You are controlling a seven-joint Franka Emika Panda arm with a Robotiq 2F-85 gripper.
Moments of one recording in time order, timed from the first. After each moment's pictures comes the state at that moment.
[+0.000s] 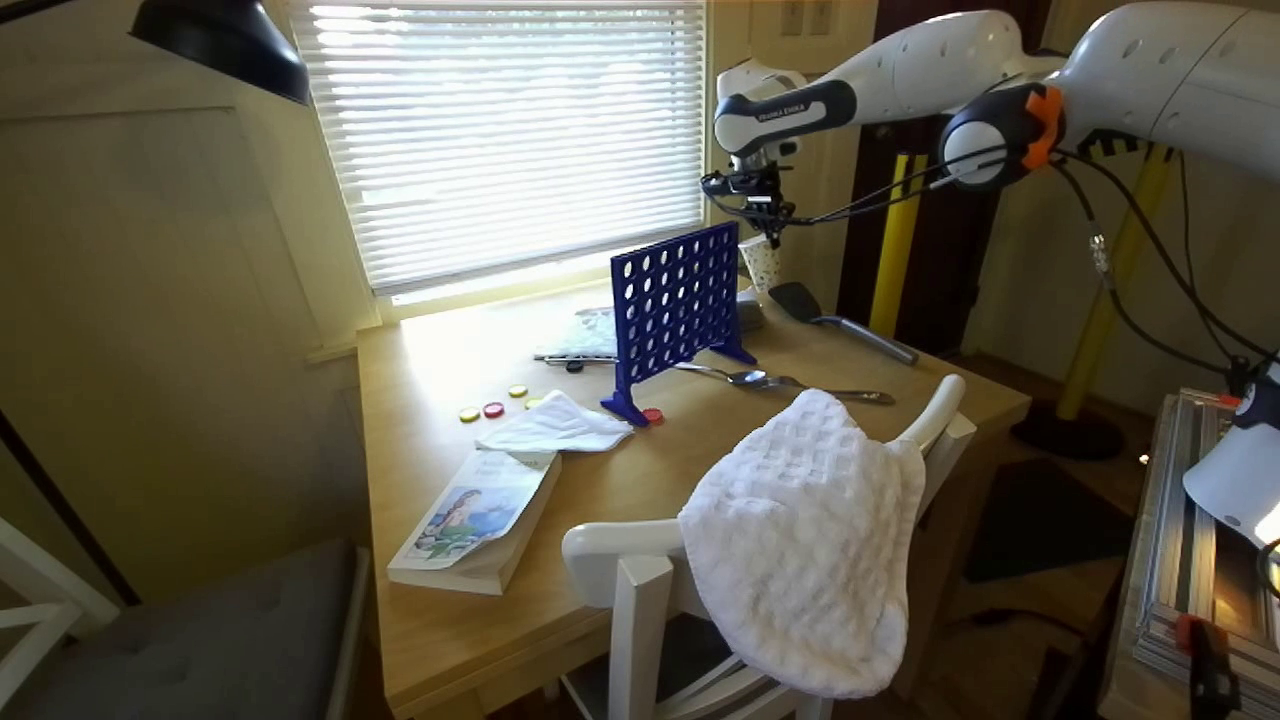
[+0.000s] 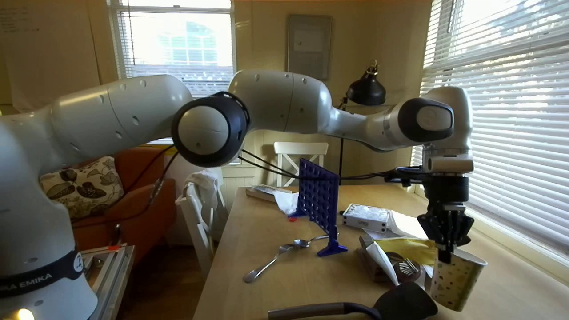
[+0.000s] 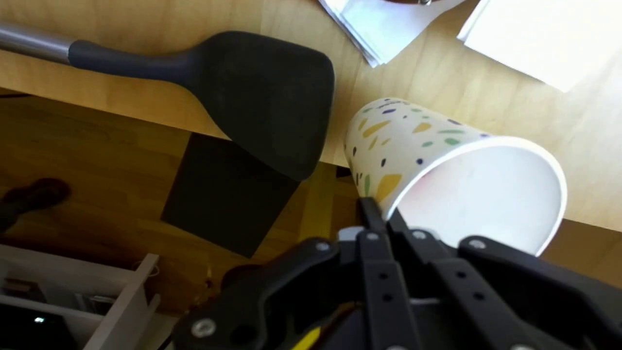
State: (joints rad) arm -0.18 1.26 -0.24 -0.46 -0.08 1.64 1.46
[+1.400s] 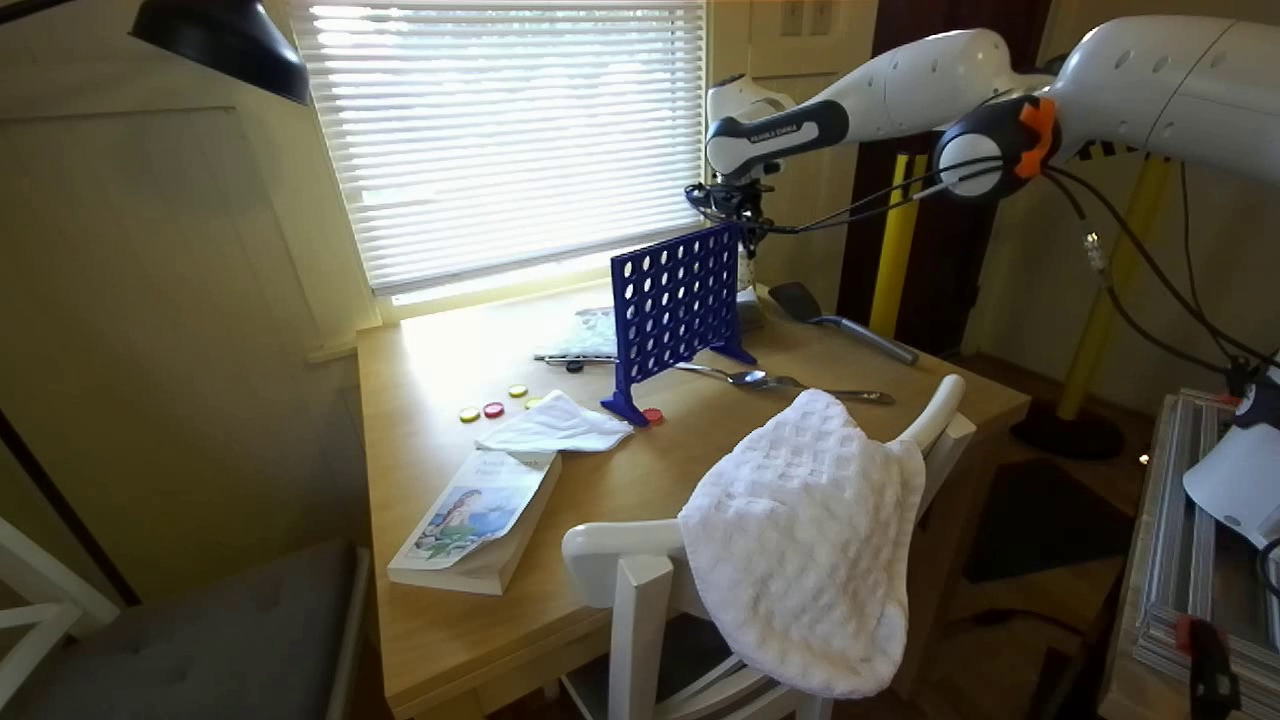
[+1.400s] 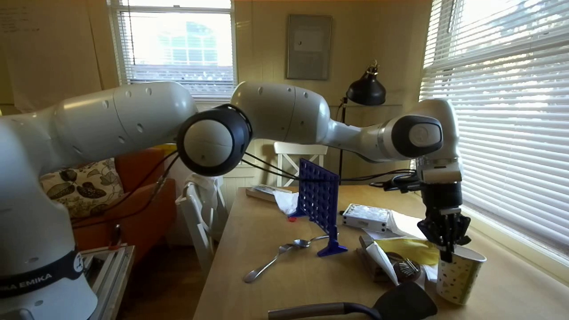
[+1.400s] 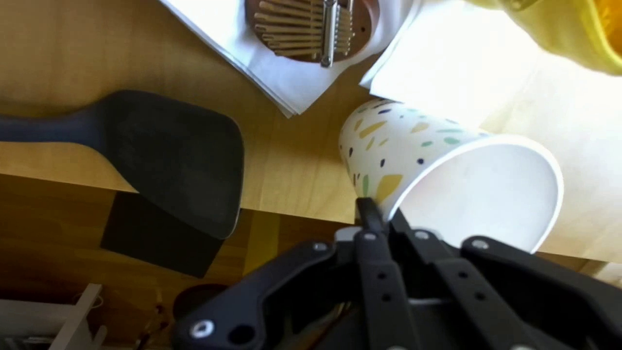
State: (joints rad) arm -0.17 1.30 -0.19 -0.45 -0.11 1.82 1.52
